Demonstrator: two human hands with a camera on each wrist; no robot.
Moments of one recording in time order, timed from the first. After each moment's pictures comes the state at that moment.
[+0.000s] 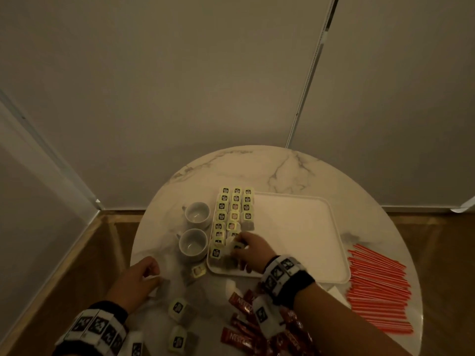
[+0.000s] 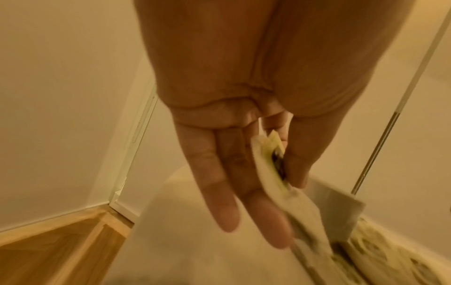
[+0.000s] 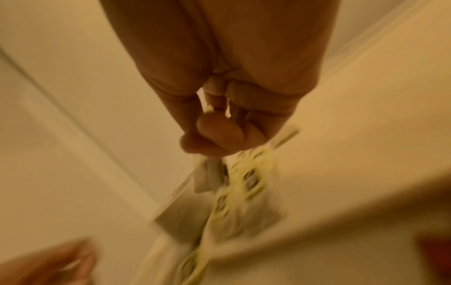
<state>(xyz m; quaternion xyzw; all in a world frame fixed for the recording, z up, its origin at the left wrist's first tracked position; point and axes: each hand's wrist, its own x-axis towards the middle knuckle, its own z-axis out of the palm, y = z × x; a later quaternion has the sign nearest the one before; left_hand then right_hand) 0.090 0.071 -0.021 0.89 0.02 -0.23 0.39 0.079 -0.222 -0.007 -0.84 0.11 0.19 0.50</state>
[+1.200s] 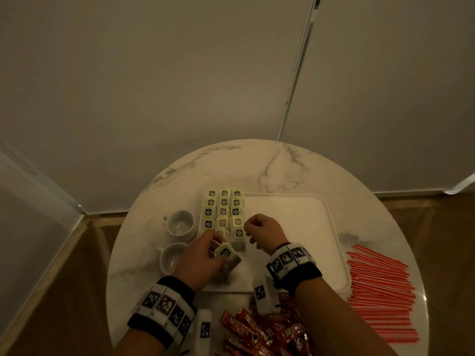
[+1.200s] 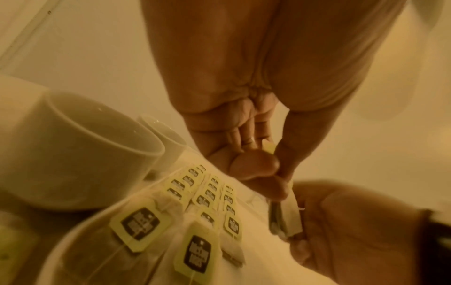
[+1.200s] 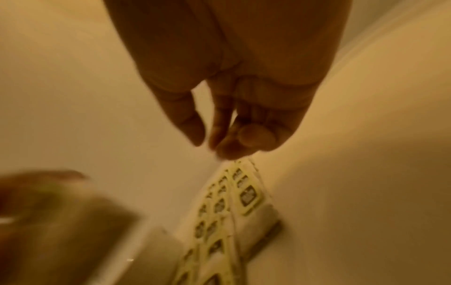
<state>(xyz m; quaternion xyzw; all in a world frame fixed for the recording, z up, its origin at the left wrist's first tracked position) 0.125 -0.093 0.013 0.83 -0.09 -0.26 0.48 0.134 -0.285 -0.031 -0.80 0.24 0.08 0.55</state>
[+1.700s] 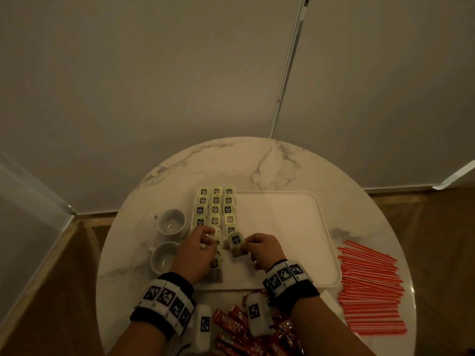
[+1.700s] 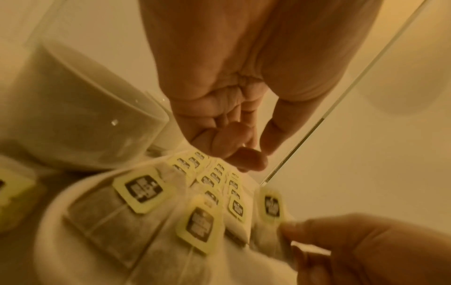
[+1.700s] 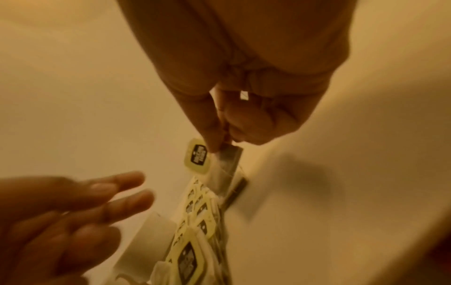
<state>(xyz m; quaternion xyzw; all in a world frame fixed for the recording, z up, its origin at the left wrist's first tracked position) 0.131 -0.107 -0.003 0.83 -0.03 -0.22 0.51 0.094 -0.284 -0.041 -0.75 0.30 0.11 0.58</state>
